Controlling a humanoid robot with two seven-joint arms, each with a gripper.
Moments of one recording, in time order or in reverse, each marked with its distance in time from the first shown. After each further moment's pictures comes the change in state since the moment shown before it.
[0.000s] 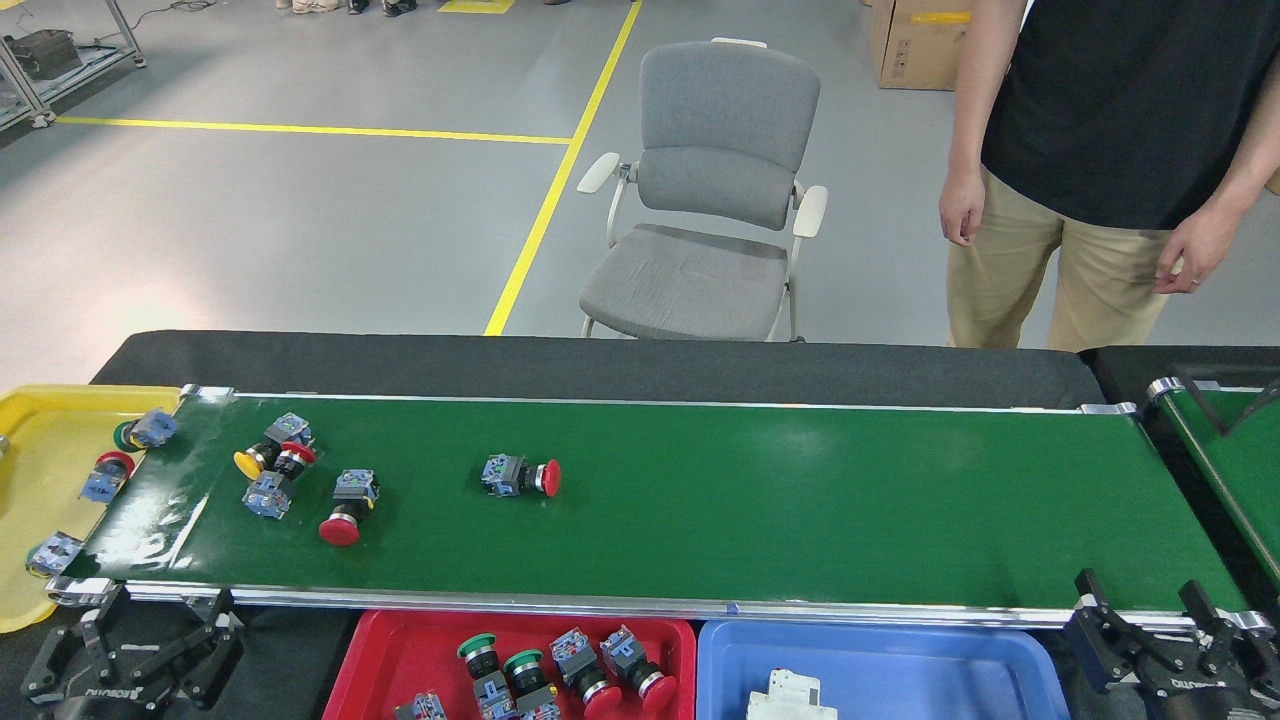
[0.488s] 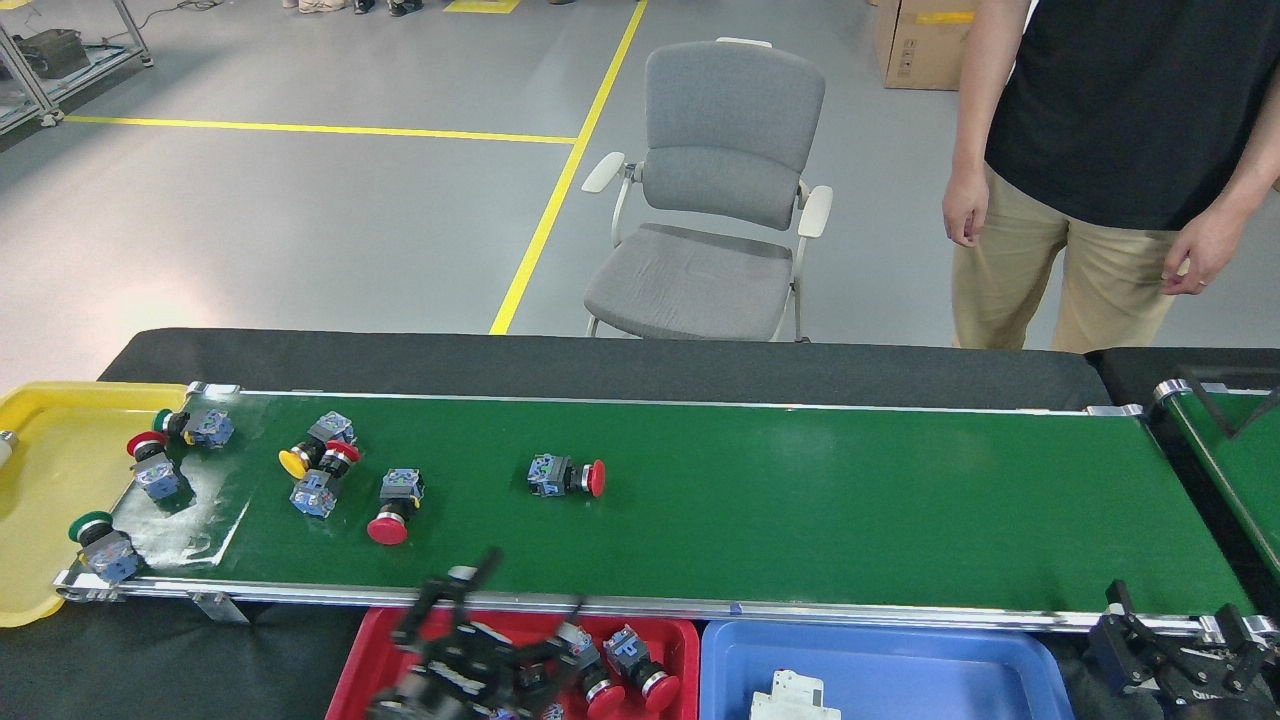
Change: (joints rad) left arm 0.123 -0.291 -0.170 -0.413 -0.108 0.115 -0.129; right arm 0.001 -0.003 -0.019 0.016 -0.001 0.096 -0.019
